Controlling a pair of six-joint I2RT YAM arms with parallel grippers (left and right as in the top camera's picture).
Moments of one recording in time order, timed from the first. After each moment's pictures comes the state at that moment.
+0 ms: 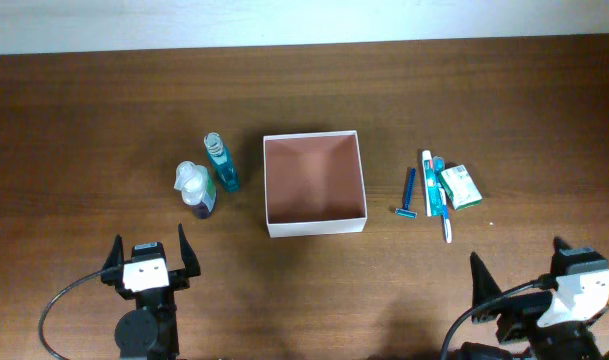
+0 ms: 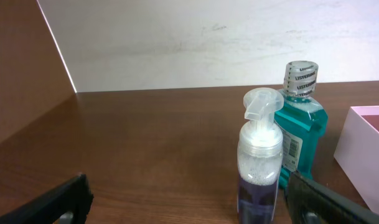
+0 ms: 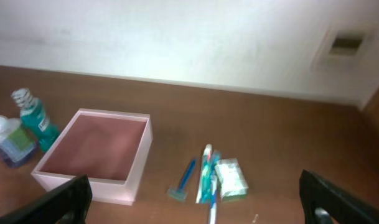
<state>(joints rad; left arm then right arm) -0.01 0.01 0.02 -0.08 -0.21 0.09 -0.24 0.40 1.15 -1.05 -0.35 -0.17</state>
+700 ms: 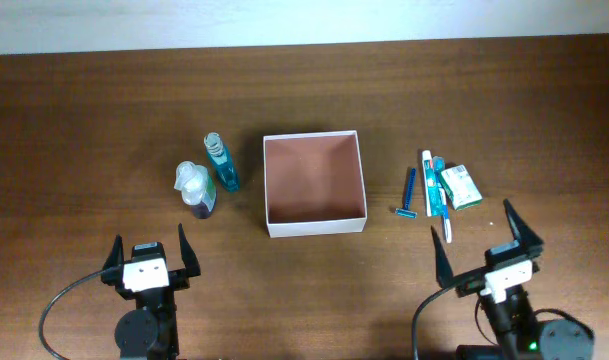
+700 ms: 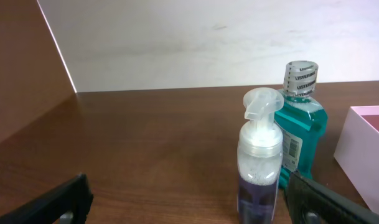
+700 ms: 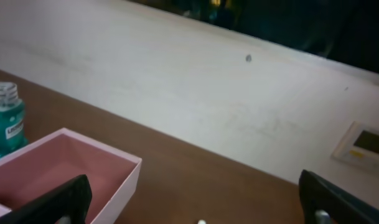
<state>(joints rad) -0.01 0.01 0.02 -0.08 -0.21 0.09 -0.05 0.04 0.38 -0.28 -0.32 -0.26</state>
